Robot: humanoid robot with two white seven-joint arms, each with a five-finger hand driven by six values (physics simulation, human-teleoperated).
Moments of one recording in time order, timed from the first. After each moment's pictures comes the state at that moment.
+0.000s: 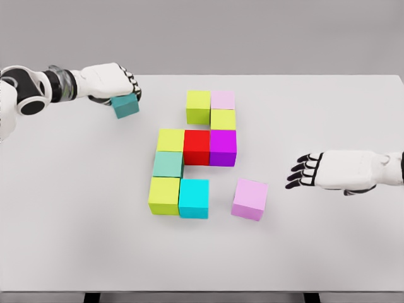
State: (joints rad) left arm -1.05 0.57 -0.99 -0.95 -0.86 -0.61 -0.23; right arm -0.82 -1.22 1.12 -1.76 0.41 -0.61 0.38
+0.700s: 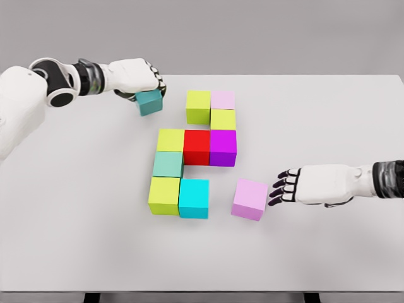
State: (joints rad) left arm -1.09 0.45 -0.99 -0.90 -0.86 -0.61 -0.25; right arm -0.82 -1.13 1.17 -1.77 0.46 -0.61 0.38
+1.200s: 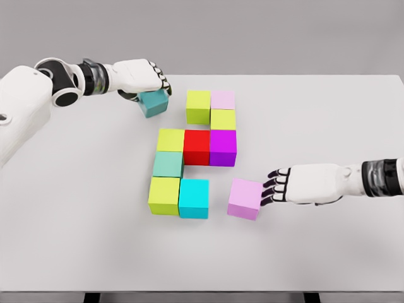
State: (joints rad) left arm -1.10 0.42 -0.99 -0.87 -0.86 -0.61 -0.26; right arm -0.82 -1.09 1.16 -1.76 0.48 -0.61 0.38
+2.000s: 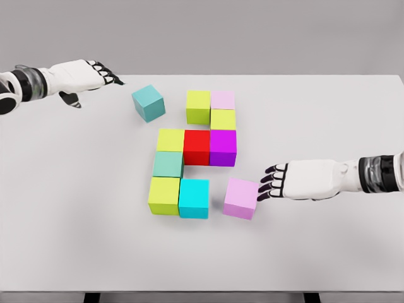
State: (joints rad) left arm -1.03 0.62 -0.90 -0.85 -0.79 -0.61 -0.25; right arm -0.82 -1.07 1.14 -1.76 0.50 -0.61 0.38
